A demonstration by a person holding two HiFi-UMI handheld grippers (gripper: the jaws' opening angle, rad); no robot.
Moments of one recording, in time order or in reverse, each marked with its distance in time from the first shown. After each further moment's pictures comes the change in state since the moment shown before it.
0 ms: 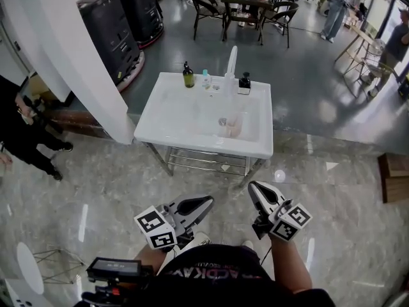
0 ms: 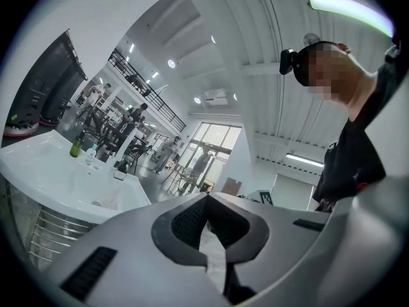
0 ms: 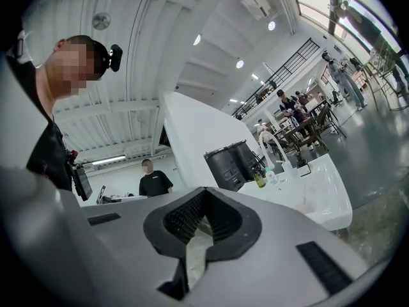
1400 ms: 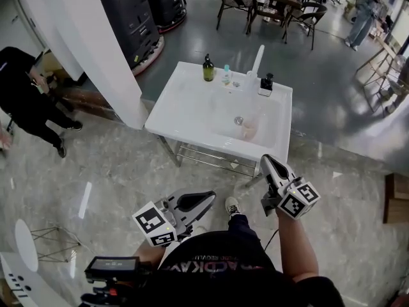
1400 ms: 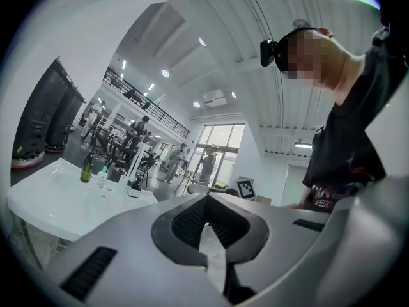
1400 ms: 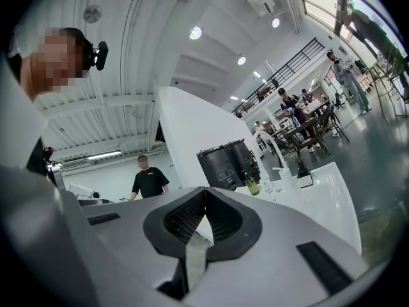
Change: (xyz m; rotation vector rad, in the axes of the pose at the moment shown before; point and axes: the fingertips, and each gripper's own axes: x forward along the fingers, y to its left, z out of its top) left arm -0.004 0.033 0.031 0.142 -0.026 0.096; right arm 0.082 -0.081 0.036 -0.030 0.026 -0.009
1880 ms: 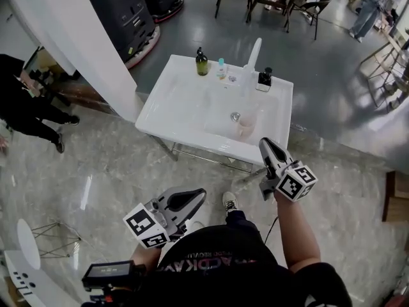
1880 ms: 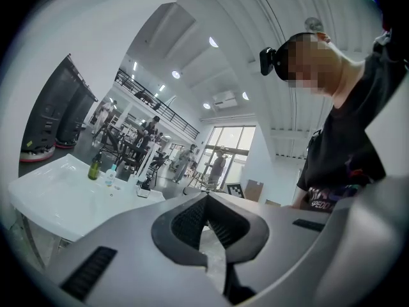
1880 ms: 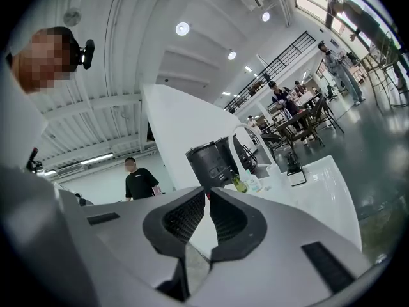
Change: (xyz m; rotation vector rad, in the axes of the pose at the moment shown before) left arm 0.024 0.038 0.007 -0.051 -0.013 0.084; right arm 0.045 -0.086 0.009 0.059 0.050 -0.066
